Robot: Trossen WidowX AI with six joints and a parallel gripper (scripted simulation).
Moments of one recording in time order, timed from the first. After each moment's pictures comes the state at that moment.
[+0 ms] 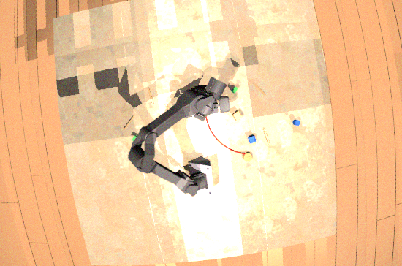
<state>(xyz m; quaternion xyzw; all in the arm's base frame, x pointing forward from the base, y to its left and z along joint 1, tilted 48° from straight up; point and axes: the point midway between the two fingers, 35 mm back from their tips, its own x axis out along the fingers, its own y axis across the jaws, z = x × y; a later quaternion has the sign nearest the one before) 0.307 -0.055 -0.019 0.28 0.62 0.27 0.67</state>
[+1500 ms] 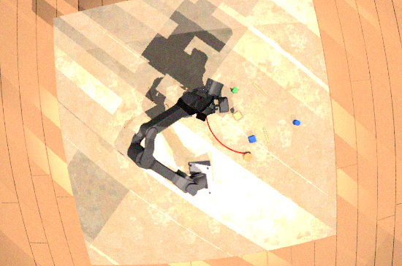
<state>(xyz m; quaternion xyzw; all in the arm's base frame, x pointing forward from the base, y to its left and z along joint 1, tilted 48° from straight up) 0.307 -0.025 -0.046 0.29 0.63 0.27 0.67</state>
